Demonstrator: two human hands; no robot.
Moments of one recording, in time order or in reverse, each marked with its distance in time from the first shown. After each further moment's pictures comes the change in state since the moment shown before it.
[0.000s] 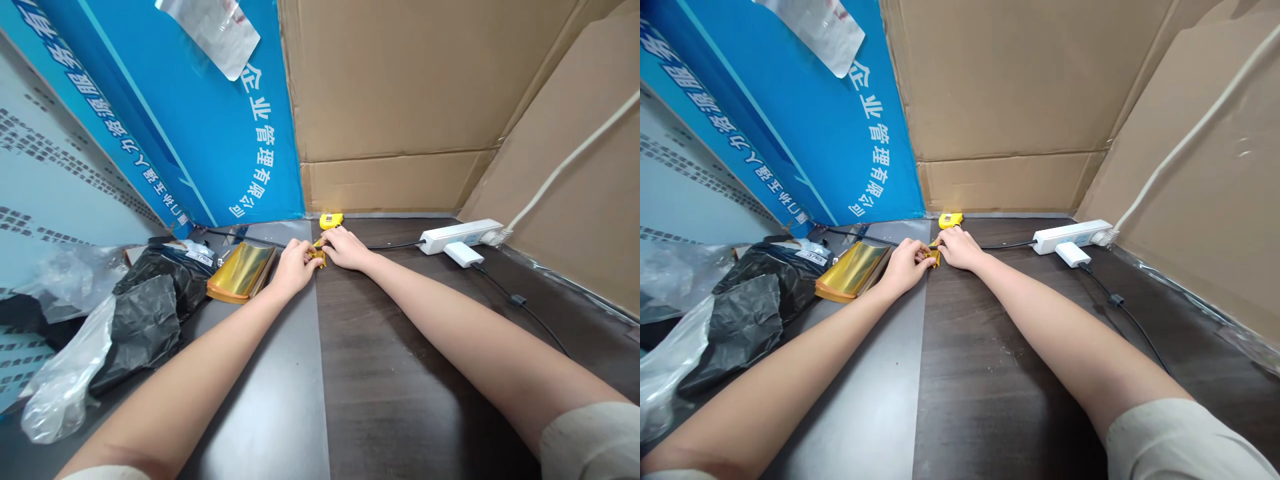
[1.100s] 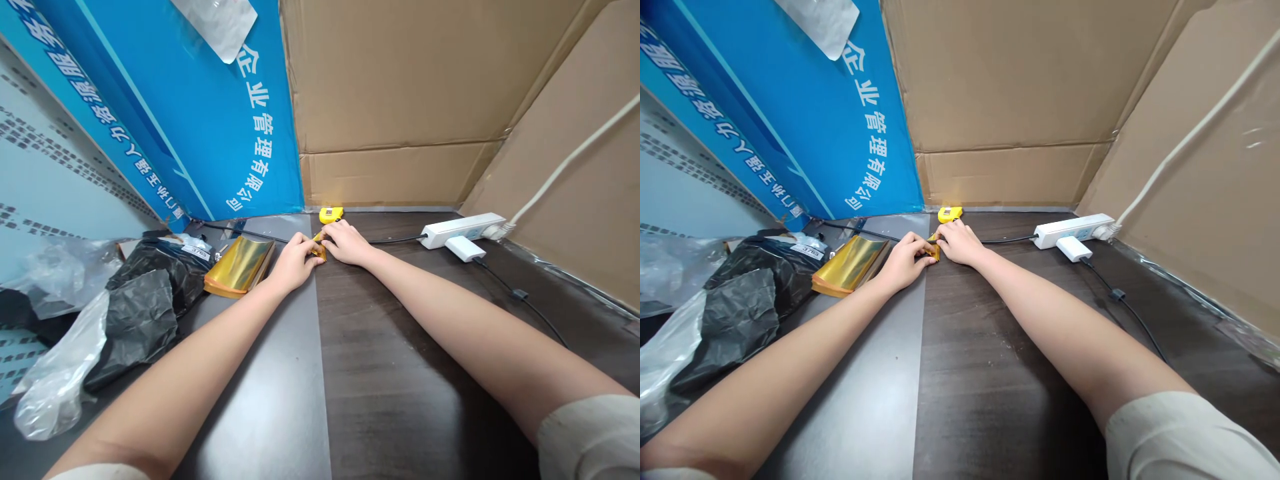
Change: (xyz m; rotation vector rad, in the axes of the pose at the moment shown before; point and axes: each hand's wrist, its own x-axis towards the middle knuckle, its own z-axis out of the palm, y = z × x) left_hand -0.002 0.000 -0.004 0.058 -0.081 0.168; right_hand -0.003 0.001 0.000 -0.023 0.000 0.000
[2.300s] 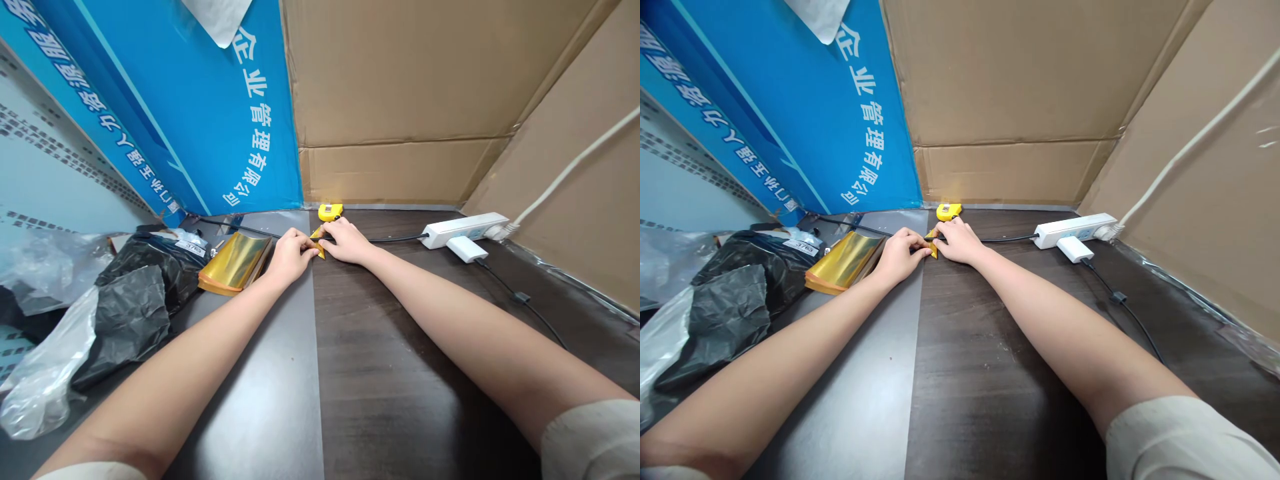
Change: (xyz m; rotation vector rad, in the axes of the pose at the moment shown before) left_hand 0.010 -0.002 0.000 0.004 0.061 -0.143; right_hand -0.001 0.001 -0.002 0.046 -0.012 -0.008
